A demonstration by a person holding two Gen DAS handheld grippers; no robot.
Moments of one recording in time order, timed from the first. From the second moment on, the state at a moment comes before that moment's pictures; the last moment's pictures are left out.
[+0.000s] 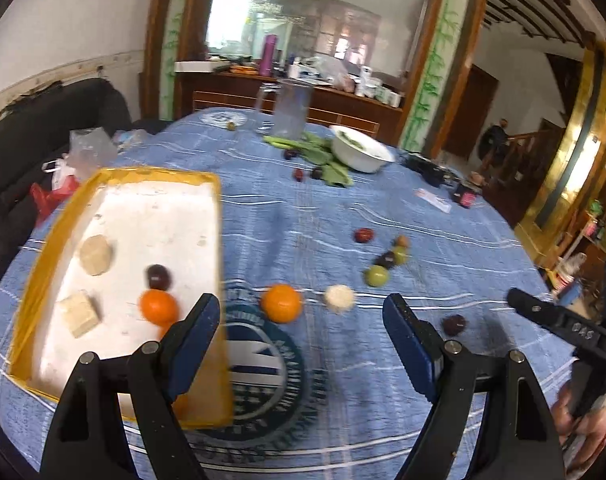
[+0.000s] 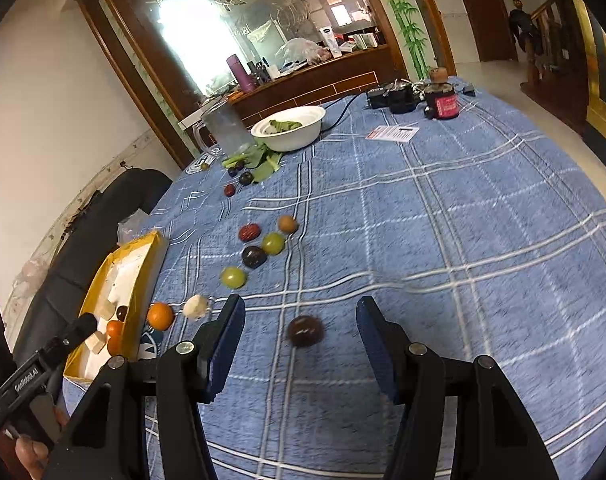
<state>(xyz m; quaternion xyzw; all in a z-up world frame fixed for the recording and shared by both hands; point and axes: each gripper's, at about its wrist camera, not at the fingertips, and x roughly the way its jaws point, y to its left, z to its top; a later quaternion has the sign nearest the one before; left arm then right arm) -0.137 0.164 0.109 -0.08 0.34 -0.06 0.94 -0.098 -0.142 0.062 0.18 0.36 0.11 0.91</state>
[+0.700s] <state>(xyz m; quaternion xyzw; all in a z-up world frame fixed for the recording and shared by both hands) -0.143 0.194 0.119 -0.12 0.35 0.00 0.93 -0.056 -0.071 0.023 0.00 0.43 0.13 0.89</state>
